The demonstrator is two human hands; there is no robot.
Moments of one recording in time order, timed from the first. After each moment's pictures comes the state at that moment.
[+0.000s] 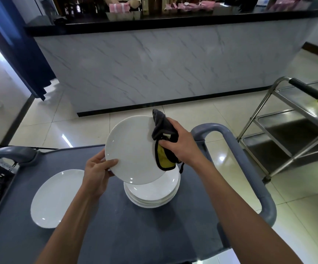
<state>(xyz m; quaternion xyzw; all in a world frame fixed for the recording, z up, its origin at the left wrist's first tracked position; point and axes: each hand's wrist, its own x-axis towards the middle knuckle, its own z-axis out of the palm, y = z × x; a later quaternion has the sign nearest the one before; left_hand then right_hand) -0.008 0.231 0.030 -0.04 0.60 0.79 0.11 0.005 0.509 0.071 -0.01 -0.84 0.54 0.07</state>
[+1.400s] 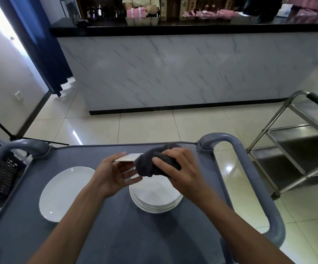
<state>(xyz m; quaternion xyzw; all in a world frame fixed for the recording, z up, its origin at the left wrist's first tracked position) -0.007 0.241 0.054 -0.21 0.46 0.80 0.32 0.041 0.480 0.051 0.29 -0.82 0.18 0.46</state>
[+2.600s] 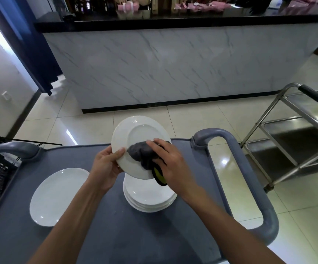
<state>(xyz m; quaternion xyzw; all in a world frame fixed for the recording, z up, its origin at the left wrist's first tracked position) -0.014 0.263 0.062 -0.07 0.56 0.81 0.16 0.040 0.473 0.055 0.15 -0.91 0.34 0.18</state>
